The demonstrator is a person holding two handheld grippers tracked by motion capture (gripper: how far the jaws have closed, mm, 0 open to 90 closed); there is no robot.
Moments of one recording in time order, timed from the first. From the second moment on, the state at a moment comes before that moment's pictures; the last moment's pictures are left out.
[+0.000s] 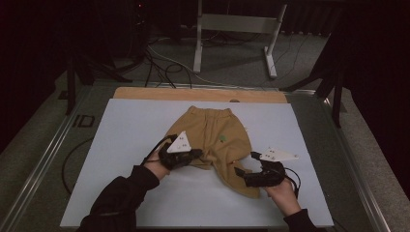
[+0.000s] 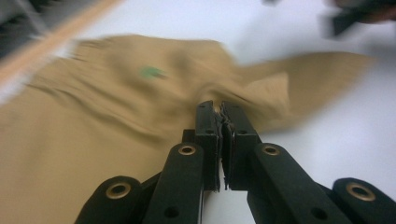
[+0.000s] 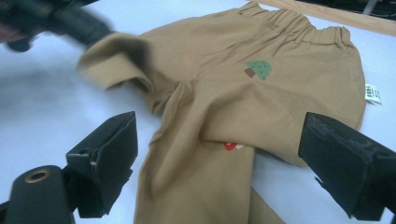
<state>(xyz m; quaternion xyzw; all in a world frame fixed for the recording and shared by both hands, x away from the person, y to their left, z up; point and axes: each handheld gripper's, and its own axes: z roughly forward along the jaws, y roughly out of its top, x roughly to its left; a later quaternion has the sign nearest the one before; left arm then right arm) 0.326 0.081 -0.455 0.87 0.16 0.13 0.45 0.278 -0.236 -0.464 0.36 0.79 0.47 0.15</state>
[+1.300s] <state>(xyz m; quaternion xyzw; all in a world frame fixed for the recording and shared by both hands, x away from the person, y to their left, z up) 0.286 0.088 -0.510 0.91 0.15 0.08 0.38 0.277 -0.243 -0.463 0.37 0.78 0.47 0.16</state>
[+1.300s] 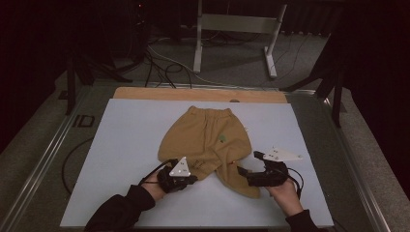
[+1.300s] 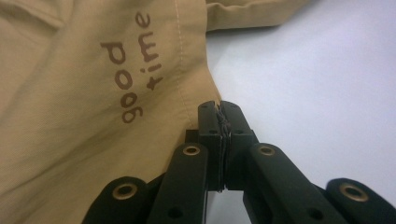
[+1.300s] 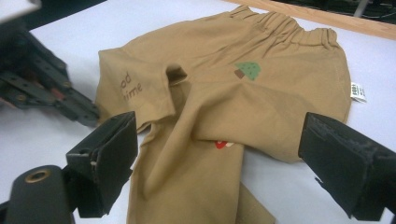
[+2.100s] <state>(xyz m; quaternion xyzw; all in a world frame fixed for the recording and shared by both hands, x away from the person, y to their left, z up) 0.249 0.216 -0.487 0.89 0.16 0.02 0.43 0.270 -0.243 -0.459 0.37 0.79 0.47 0.16</state>
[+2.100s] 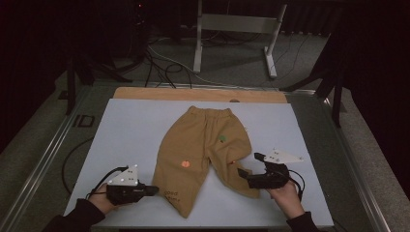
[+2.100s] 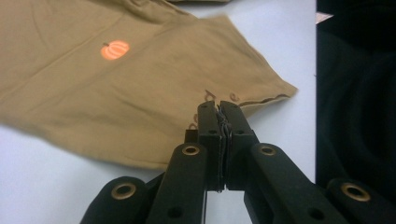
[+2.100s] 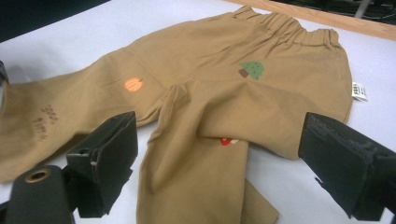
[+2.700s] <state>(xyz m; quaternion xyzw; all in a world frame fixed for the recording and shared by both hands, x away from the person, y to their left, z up) 0.242 0.232 -0.488 0.86 0.20 0.02 0.47 0.266 -0.245 -0.458 0.36 0.78 0.48 0.16</state>
